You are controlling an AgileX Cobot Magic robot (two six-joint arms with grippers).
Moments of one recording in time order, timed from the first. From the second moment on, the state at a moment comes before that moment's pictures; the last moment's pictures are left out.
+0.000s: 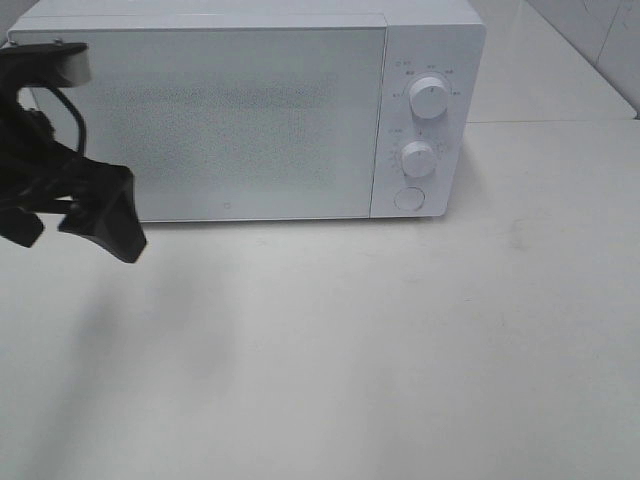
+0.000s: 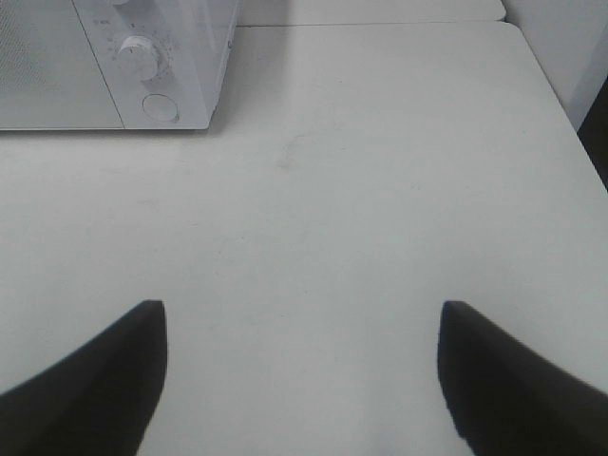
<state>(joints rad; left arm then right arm) -0.34 1.50 -1.04 -0.22 0.95 0.10 0.10 0.00 -0.50 -0.07 1.01 0.11</state>
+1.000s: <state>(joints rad) -0.01 0.70 -0.56 -0.10 0.98 0.09 0.10 0.00 -0.50 -0.07 1.01 0.11</state>
